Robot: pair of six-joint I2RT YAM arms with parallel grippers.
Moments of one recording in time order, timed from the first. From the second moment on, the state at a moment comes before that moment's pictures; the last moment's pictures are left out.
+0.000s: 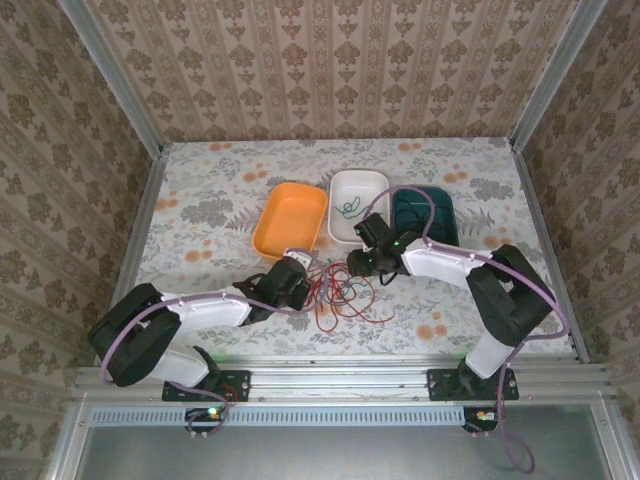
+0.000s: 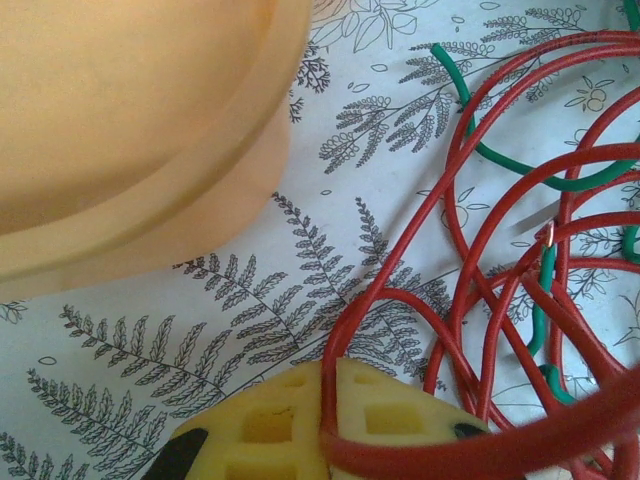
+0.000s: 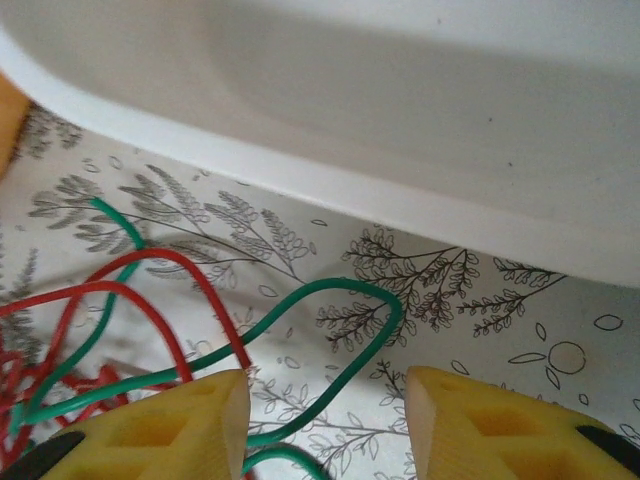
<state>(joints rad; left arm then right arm) -0.89 1.39 0.51 0.01 -0.22 -0.28 0.62 1.68 0.95 -0.35 0.00 0.48</state>
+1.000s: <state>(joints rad) -0.90 1.43 0.52 0.01 -0.24 -0.27 0.68 1.77 1.00 -0.47 0.23 0.55</state>
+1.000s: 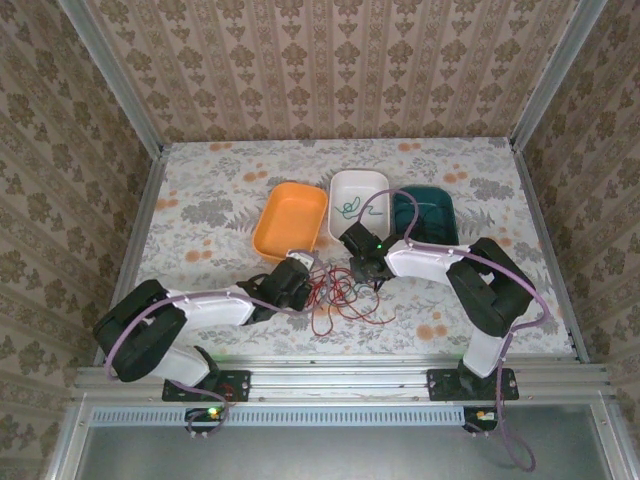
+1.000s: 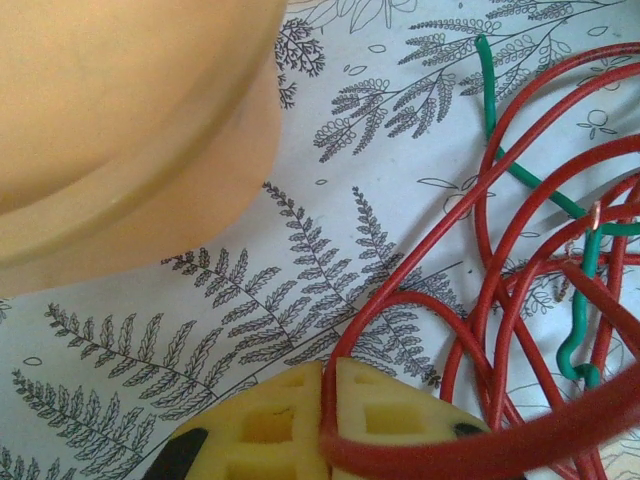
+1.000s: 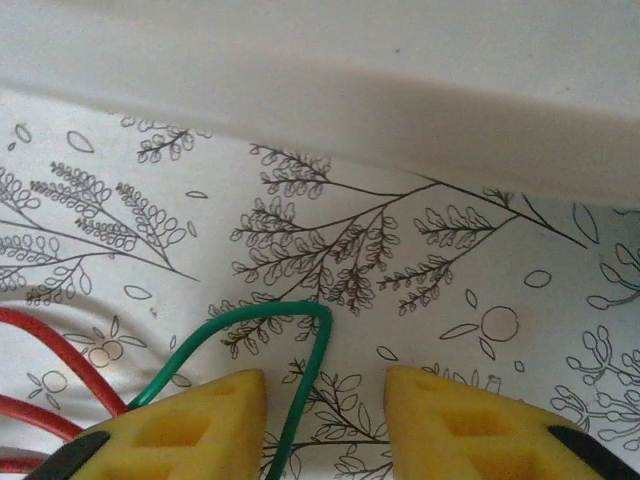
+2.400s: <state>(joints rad) -0.92 1.56 0.58 0.08 -0.30 -0.26 0.56 1.13 0.80 -0.35 0.64 0.53</state>
